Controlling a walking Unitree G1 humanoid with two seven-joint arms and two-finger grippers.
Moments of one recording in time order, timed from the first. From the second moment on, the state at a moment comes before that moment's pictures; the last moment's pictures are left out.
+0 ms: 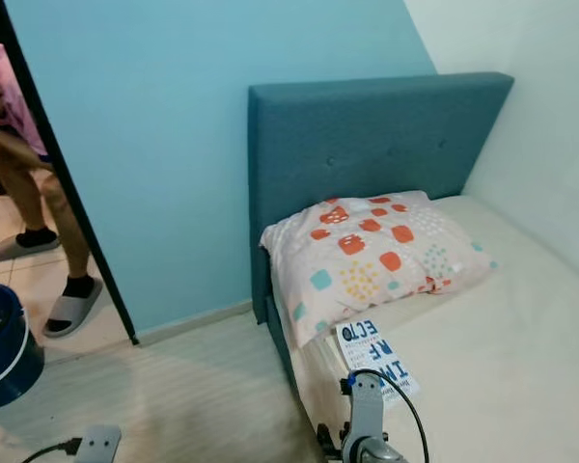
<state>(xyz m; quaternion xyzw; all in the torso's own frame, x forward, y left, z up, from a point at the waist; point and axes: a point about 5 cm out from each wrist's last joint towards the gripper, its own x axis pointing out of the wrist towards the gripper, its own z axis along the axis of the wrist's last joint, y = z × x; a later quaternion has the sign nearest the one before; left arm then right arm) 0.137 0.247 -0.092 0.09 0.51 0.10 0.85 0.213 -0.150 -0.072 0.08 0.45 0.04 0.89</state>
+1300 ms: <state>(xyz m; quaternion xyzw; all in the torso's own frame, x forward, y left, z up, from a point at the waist) 0.150 0.250 -0.086 0.07 0.50 0.09 0.86 0.202 -0.164 -0.078 0.09 0.46 0.01 0.88</state>
